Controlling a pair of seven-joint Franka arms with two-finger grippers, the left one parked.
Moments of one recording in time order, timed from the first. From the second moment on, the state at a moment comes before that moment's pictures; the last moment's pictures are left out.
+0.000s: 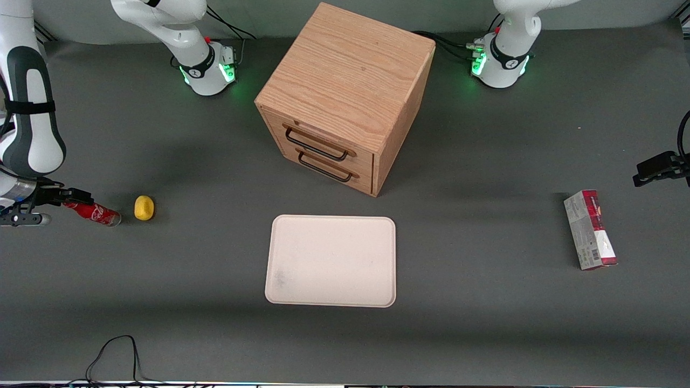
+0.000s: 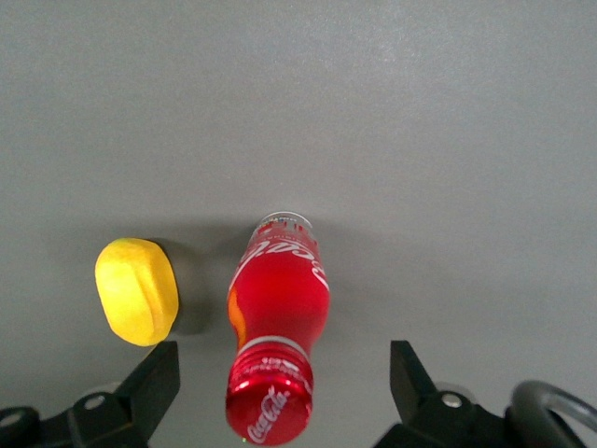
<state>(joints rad) -0.03 0.32 -0.44 -2.00 0.06 2.24 -0.48</state>
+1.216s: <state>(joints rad) -0.02 0.29 -0.43 -1.84 0.06 2.03 -0.50</state>
